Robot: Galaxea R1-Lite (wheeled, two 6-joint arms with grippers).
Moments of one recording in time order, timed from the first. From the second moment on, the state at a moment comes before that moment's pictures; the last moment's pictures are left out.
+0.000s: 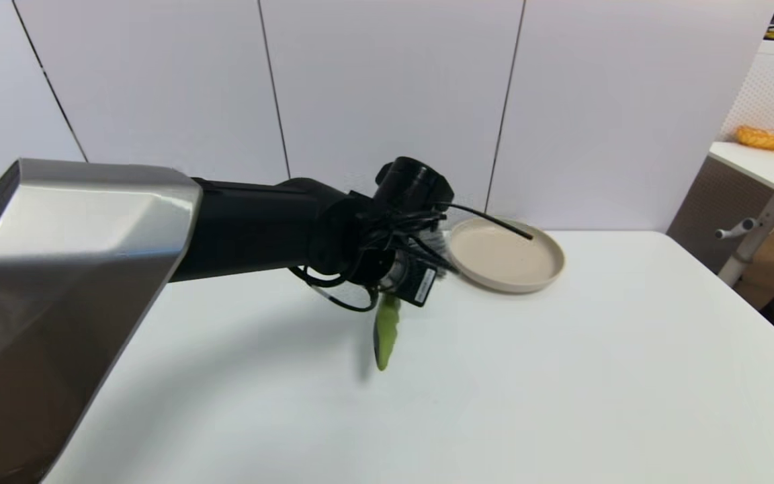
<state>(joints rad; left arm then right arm) -0.79 2.19 -1.83 0.43 0.32 -0.08 0.00 0.00 0.00 0.01 0.05 -0.15</state>
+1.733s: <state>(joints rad) -0.66 2.36 -1.97 0.38 0.13 0.00 0.00 0.00 0.00 0.01 0.05 -0.15</state>
